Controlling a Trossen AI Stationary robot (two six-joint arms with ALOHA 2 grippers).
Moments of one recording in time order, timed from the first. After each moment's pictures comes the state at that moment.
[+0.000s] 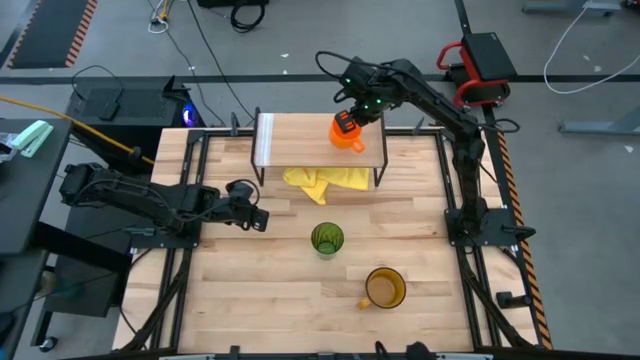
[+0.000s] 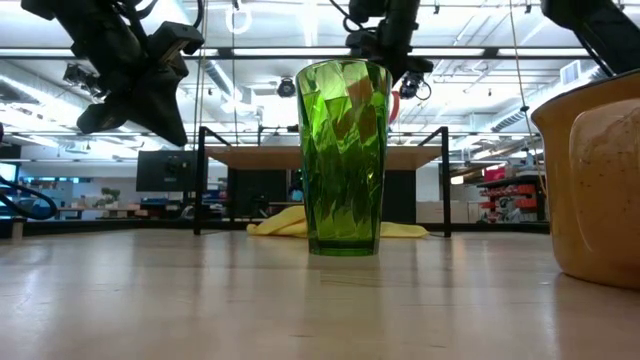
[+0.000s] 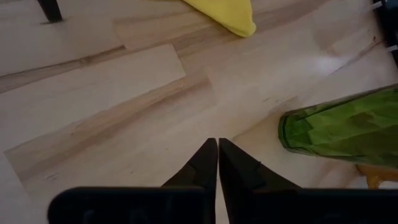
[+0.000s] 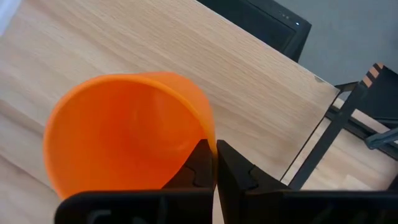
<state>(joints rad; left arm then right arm) -0.13 1.04 0.66 -0.53 -0.32 -1.23 -0.54 1.99 2.36 -1.57 0.09 0.47</state>
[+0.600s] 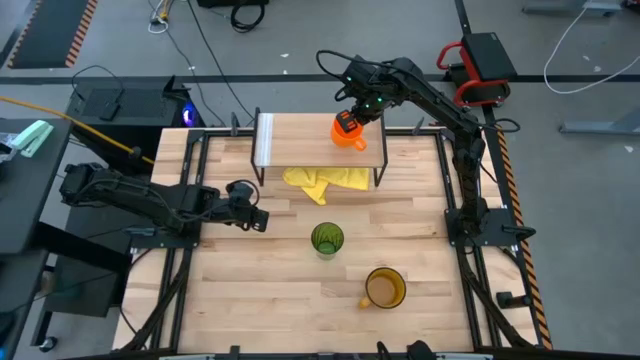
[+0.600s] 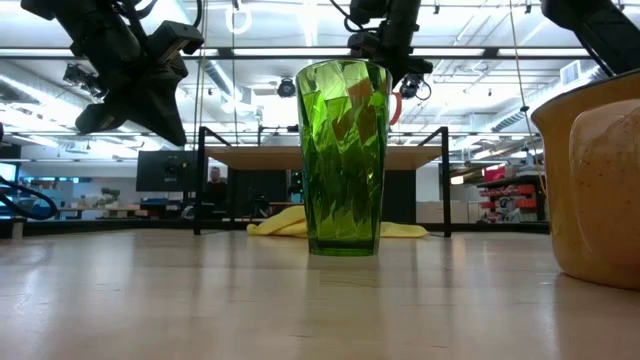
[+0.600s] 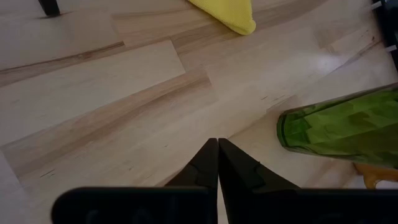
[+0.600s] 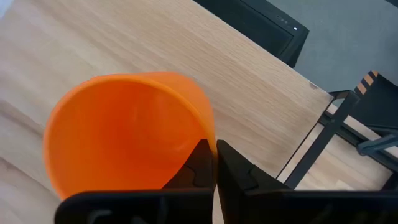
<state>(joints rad) -0.14 1.04 0.66 -0.53 -0.31 -1.24 -0.55 1.99 2.36 -1.57 0.09 0.42</state>
